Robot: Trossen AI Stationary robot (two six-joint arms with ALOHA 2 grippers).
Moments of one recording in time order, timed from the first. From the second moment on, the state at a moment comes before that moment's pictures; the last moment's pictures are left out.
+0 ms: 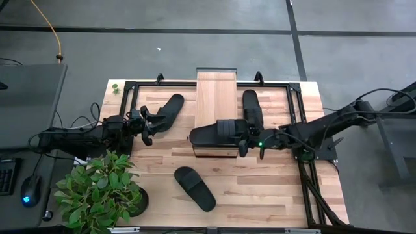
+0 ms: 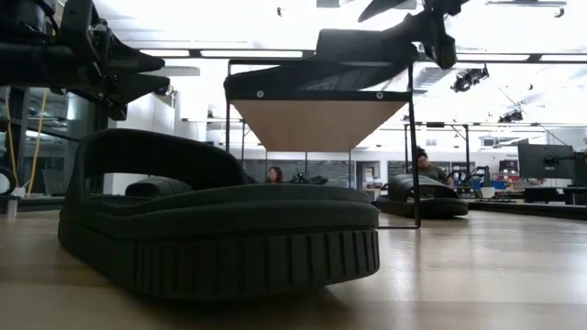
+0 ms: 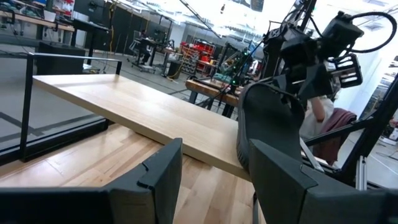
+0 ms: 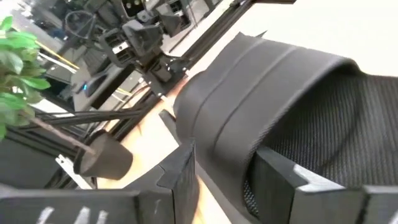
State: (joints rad) left arm 0.24 0.22 0.01 0.29 -0.17 -0.29; right arm 0.29 1.20 0.84 -0.09 0.50 0.89
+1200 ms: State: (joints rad) left arm 0.24 0.22 0.01 0.28 -0.17 -0.29; right arm 0.28 1.26 0.86 -0.16 0.45 0.79
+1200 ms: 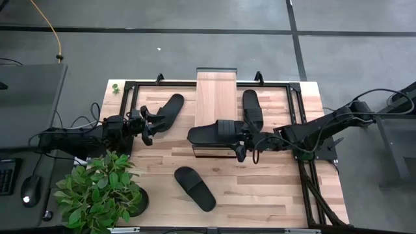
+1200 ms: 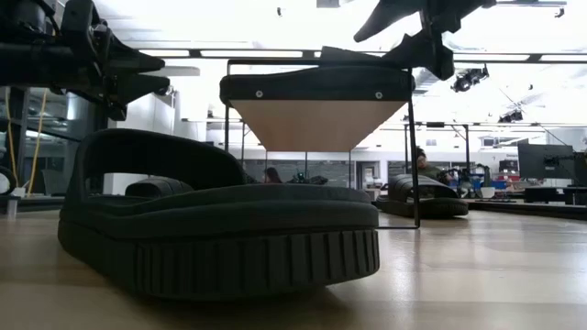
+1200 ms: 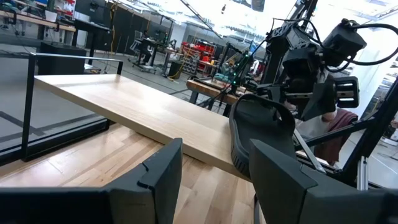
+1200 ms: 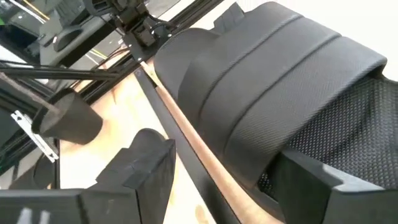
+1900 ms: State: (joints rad) left arm 0.24 0.22 0.01 0.28 -0.18 -0.29; right arm 0.28 1.23 0.86 -0.30 0.50 0.83
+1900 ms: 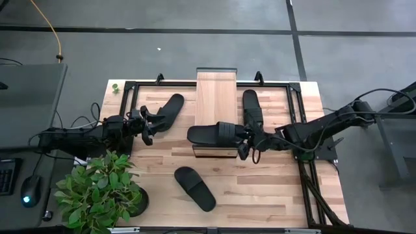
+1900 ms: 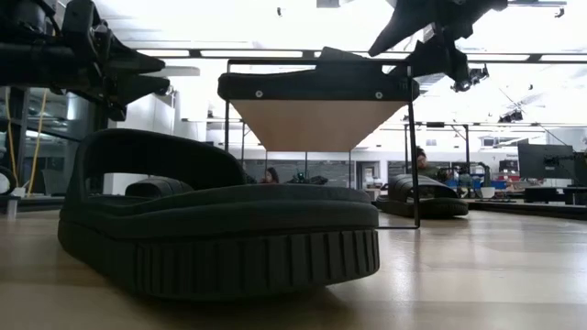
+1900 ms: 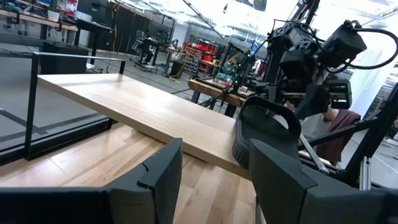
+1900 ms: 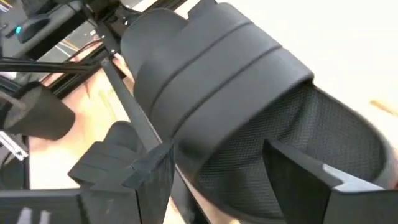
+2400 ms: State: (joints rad) left arm 0.24 0.22 0.01 0.28 -0.18 -0.29; right arm 0.28 1.21 1.07 -0.57 0.75 0.67
